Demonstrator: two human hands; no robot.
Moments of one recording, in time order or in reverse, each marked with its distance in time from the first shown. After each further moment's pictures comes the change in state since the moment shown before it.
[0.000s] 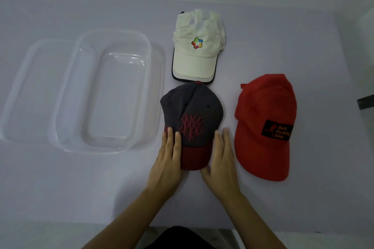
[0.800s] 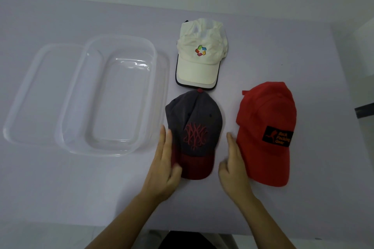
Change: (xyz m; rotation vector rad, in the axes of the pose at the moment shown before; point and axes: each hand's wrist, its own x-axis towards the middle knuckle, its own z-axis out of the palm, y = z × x) left_hand 0.001 0.009 -0.040 -0.441 0.044 -0.059; right_hand 0.008 -0.003 -0.031 0.310 -0.097 0.178
